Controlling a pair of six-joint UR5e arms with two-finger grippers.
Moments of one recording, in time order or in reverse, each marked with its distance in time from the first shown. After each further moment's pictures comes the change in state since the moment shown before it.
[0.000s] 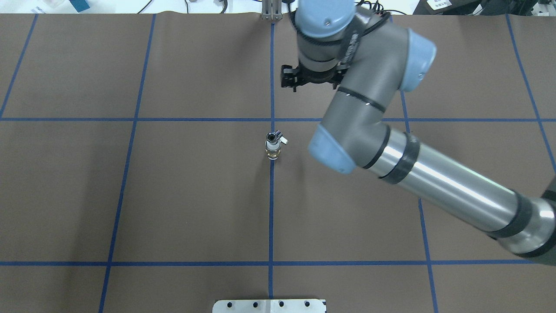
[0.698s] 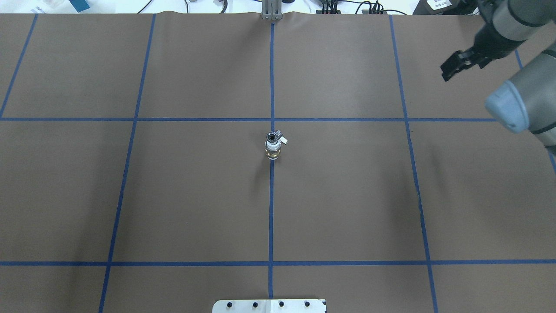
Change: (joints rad) left arm 0.009 -0.027 -0.022 0.014 0.115 -0.111; right arm 0.372 -0.475 0.129 0.140 0.276 -0.649
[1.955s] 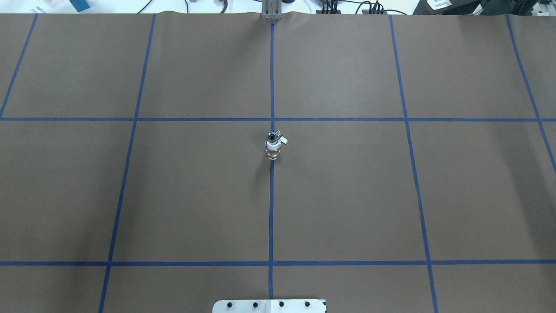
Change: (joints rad) left arm 0.001 -0.046 0.010 0.057 -0.009 0.007; right arm 0.432 -0.384 -0.052 0.034 0.088 -0.345
